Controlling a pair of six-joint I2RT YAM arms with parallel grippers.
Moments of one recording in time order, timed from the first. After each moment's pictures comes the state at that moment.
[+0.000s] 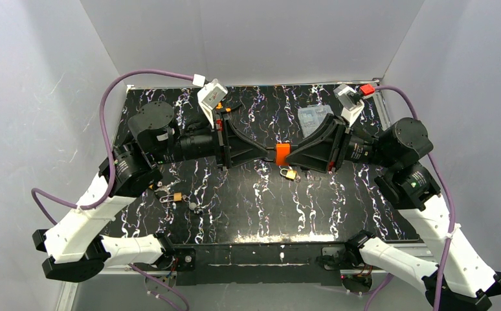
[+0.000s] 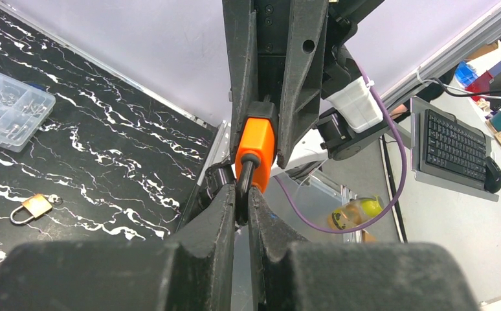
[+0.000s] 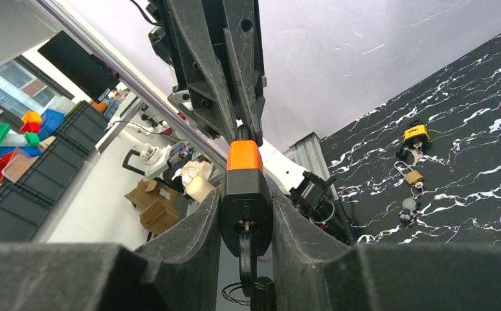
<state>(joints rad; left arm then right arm) -0.95 1.14 1.63 -0.56 0.42 -0.53 0.64 0.88 1.26 -0.15 -0.82 0.83</state>
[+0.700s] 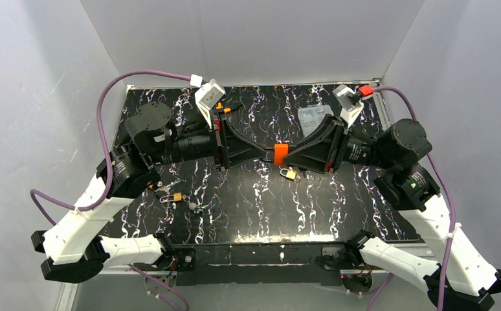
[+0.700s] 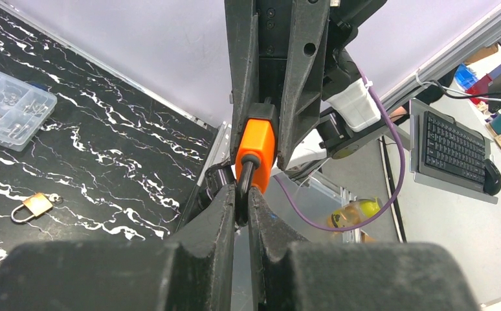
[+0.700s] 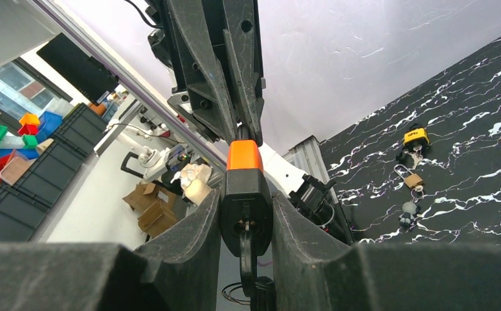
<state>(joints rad) -0.95 1.13 1.63 -0.56 0.42 -0.53 0.68 0.88 1.26 -0.15 -0.77 0.82</state>
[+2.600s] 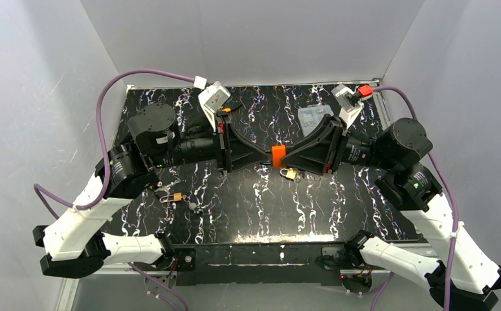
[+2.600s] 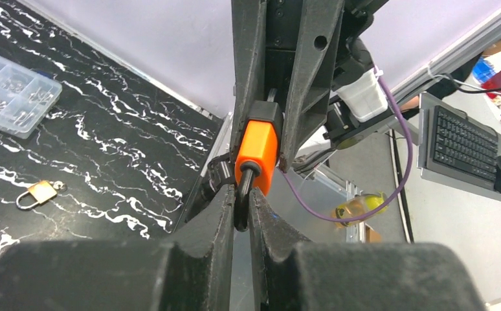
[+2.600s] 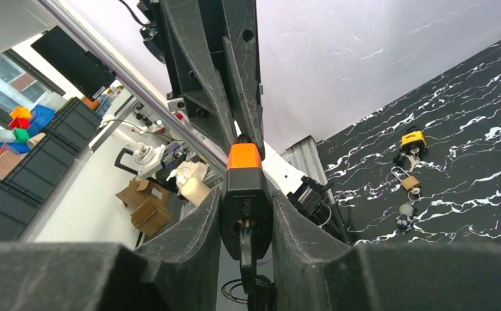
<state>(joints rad) -1.02 1.16 1.70 -0.64 0.35 -0.51 0.73 0.89 1.30 -0.20 -0.73 0.77</state>
